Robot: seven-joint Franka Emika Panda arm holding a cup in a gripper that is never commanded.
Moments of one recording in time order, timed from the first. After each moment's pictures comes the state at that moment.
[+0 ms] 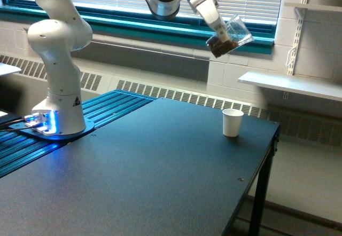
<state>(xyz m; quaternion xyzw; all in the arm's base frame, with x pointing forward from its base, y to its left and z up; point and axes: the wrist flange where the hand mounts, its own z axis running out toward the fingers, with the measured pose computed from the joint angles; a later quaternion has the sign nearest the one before) 0.463 0.136 0.457 -0.91 0.24 -0.33 0.08</state>
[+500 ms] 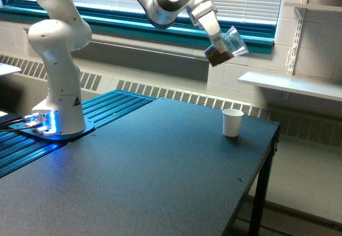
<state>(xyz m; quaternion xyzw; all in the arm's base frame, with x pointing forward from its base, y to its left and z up) 0.443 0.188 0.418 -0.93 0.19 -0.31 0.07</state>
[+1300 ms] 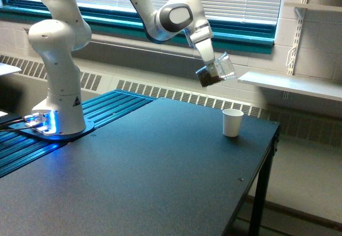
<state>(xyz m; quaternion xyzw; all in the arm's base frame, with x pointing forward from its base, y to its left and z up) 0.427 0.211 0.341 -0.95 0.18 -0.24 0.06</state>
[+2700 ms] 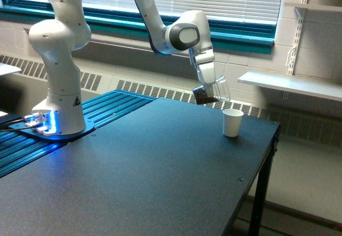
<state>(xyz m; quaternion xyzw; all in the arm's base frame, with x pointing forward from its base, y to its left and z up) 0.428 0.242 0.268 -0.98 0.14 -0.16 0.02</state>
